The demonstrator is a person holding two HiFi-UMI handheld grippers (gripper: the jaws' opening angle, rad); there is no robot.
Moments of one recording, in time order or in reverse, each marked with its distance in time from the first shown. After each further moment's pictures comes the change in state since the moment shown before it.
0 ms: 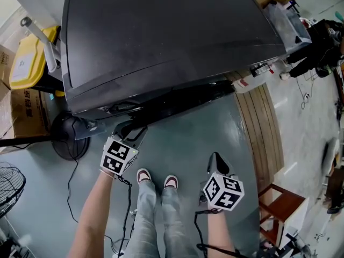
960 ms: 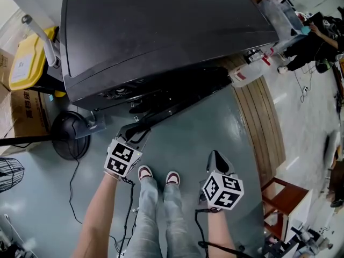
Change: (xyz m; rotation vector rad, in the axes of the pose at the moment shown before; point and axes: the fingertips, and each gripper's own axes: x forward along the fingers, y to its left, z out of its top) left arm -0.007 -0.039 -0.019 0.025 0.017 -0.045; right arm -0.024 0.000 -0.022 0.006 -0.016 -0.008
